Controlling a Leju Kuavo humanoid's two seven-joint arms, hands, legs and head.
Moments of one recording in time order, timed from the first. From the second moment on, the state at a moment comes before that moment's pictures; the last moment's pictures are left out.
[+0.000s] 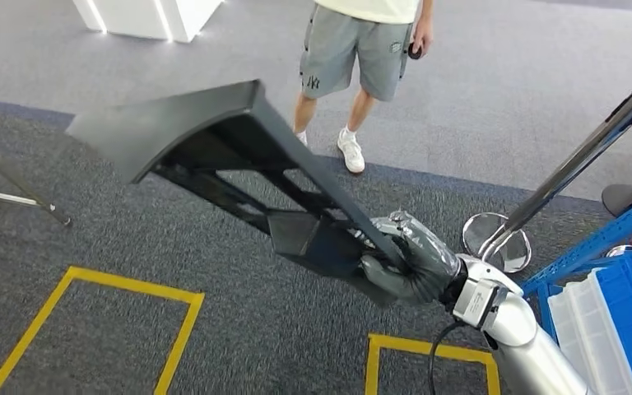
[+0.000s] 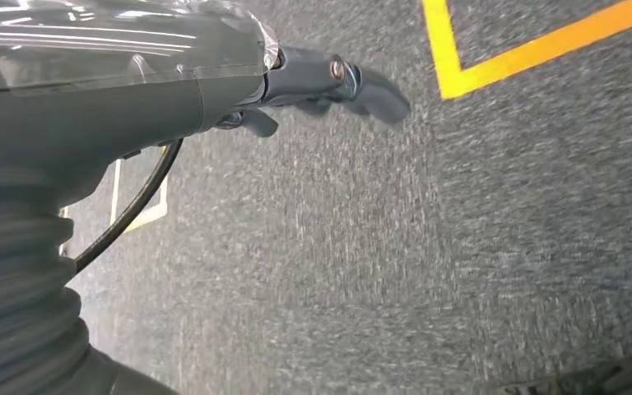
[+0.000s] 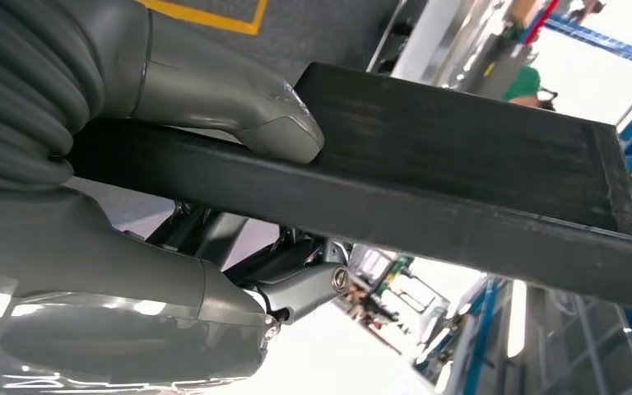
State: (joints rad) left arm -0.10 -0.22 0.87 -0.19 -1.39 0.37 0.03; right arm -0.26 -0.36 0.36 -1.86 0.00 0.32 -0.42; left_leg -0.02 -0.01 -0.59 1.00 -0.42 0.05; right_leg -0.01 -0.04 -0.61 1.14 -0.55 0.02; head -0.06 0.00
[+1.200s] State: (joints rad) left arm -0.09 -0.22 0.87 -0.19 -1.41 0.37 0.04; right arm -0.19 -0.36 0.34 -1.88 0.04 0.31 -0.43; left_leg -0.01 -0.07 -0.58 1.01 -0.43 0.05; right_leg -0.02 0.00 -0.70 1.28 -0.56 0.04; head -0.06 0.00
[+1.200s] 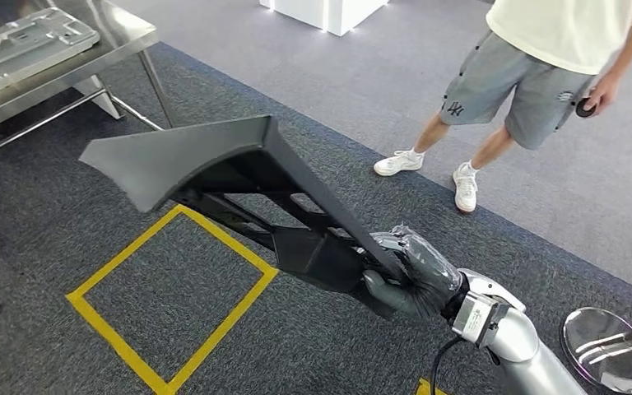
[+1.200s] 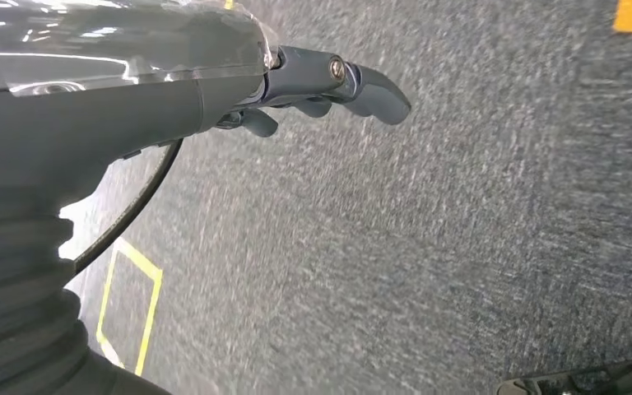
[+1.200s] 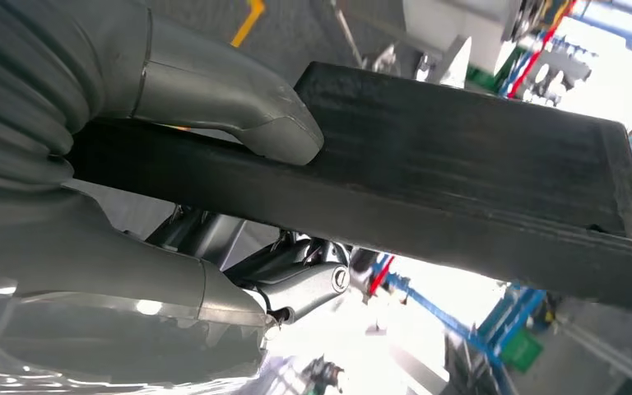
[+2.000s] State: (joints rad) left arm -0.09 -0.21 0.87 -0.19 -1.39 0.37 0.03; right arm -0.20 -0.36 0.35 -1.88 0.05 0.32 -0.43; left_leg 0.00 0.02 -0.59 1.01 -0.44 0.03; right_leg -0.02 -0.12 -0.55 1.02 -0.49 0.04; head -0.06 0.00
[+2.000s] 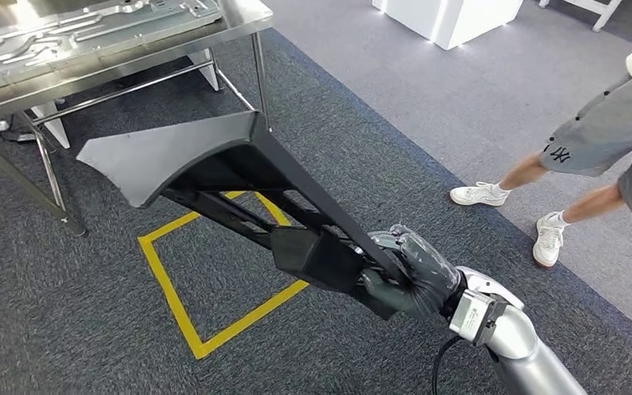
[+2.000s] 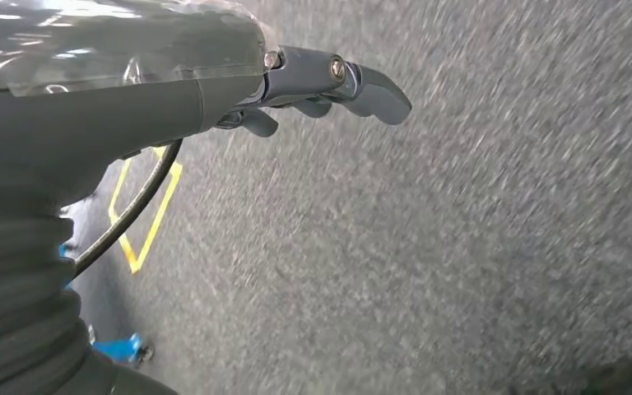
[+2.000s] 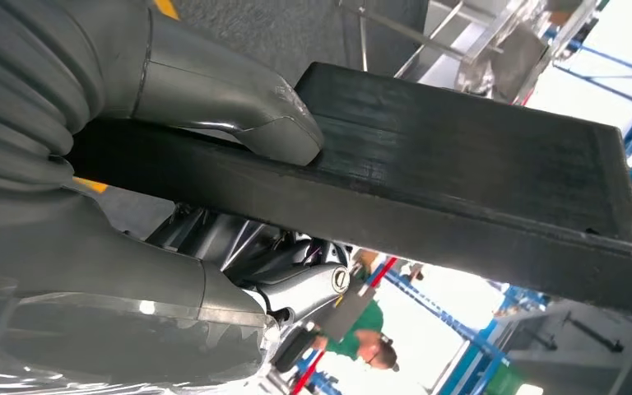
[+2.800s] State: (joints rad) left arm -0.09 -0.21 0.87 -0.19 -1.39 0.38 0.02; right arm -0.17 -0.35 0.33 -1.89 0.02 0.32 -0.44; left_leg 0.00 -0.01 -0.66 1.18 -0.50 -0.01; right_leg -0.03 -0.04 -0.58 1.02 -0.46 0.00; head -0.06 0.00
